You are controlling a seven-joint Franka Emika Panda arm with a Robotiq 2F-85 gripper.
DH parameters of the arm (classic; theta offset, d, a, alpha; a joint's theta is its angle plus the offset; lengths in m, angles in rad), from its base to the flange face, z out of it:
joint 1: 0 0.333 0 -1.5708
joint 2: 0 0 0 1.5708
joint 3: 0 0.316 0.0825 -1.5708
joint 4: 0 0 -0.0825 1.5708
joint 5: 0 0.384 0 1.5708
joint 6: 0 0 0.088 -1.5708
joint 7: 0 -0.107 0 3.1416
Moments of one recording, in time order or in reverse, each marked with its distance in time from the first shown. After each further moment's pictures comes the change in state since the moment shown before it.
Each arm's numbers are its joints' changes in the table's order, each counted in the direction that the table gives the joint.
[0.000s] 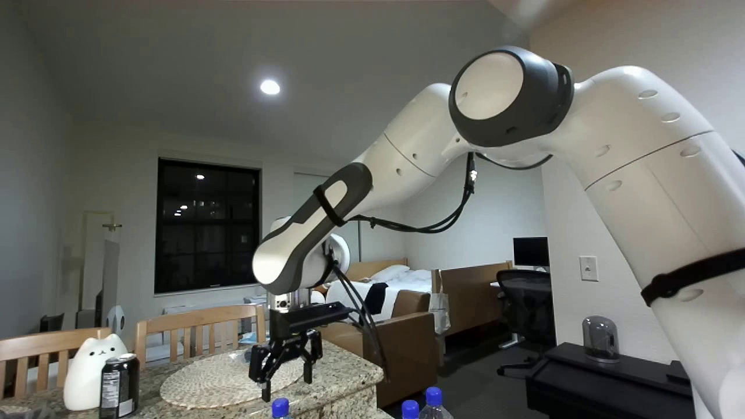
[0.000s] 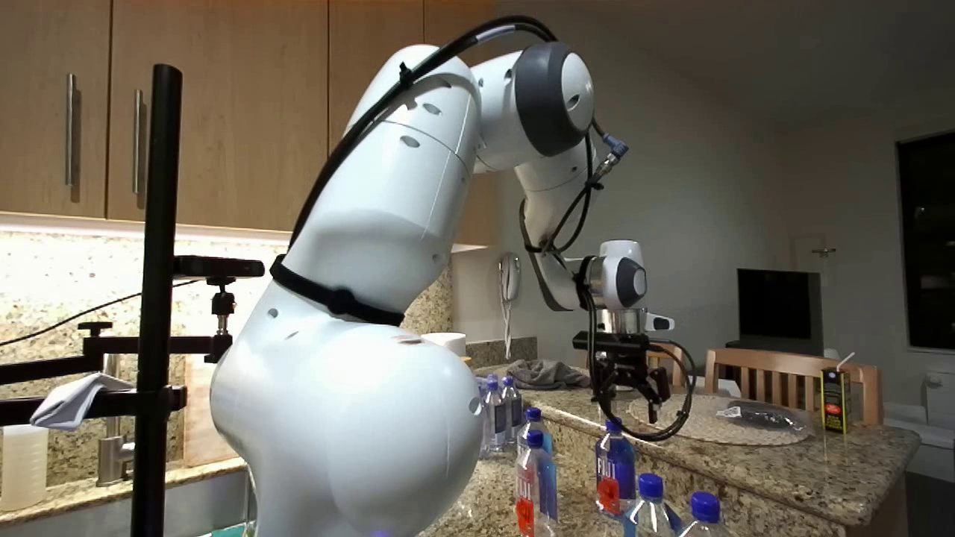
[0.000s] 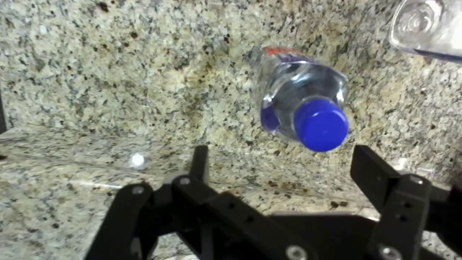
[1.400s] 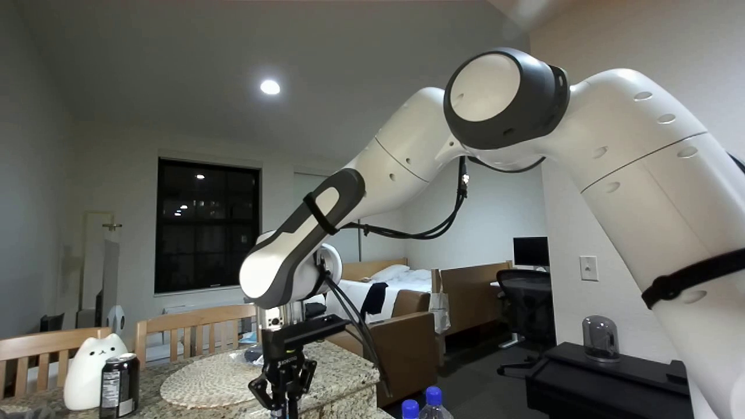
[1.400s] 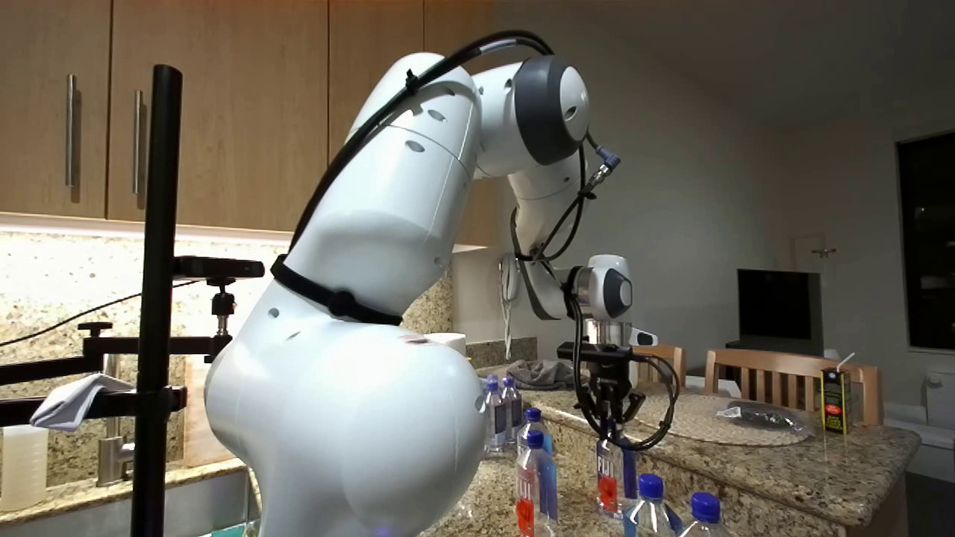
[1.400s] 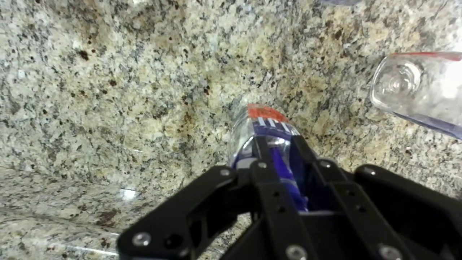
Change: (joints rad) arm 0.042 0.019 0.000 0.018 0.005 -0.082 -0.001
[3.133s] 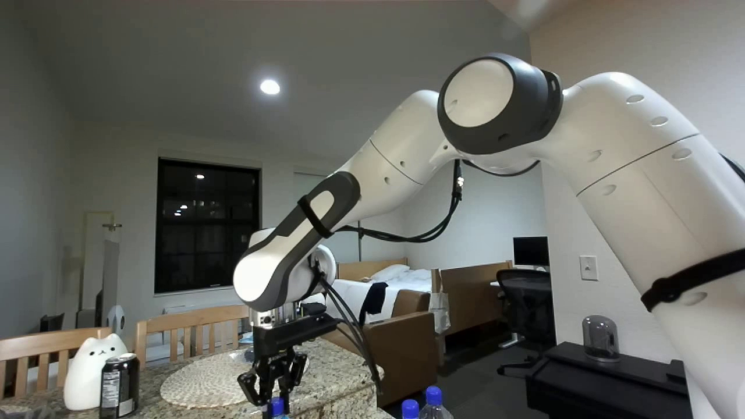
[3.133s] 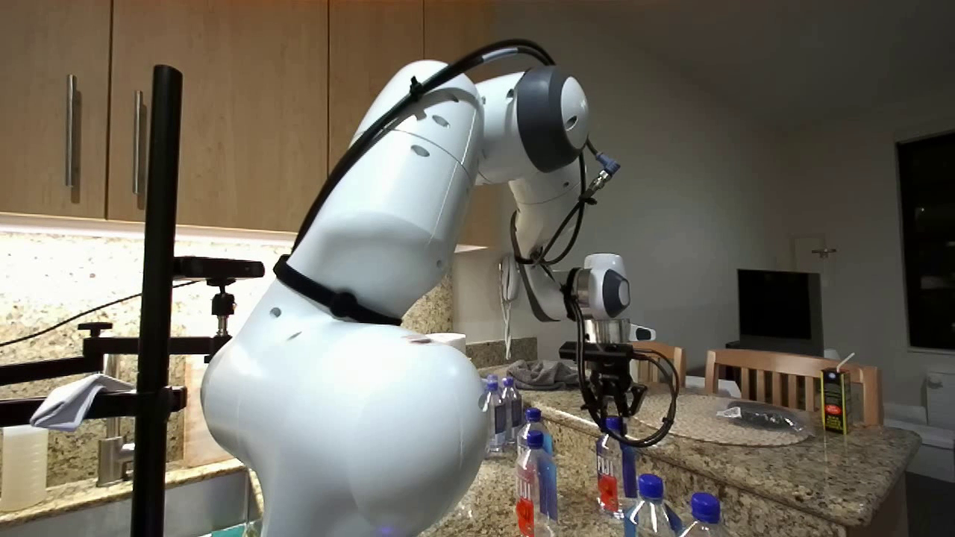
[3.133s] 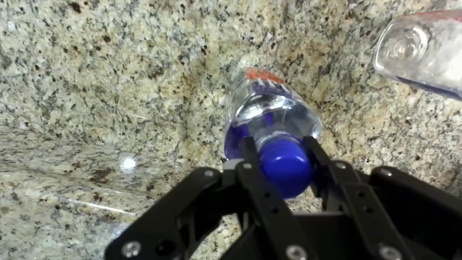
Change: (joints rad) arm 0.024 0.026 -0.014 -0.038 -0.031 0.066 0.000
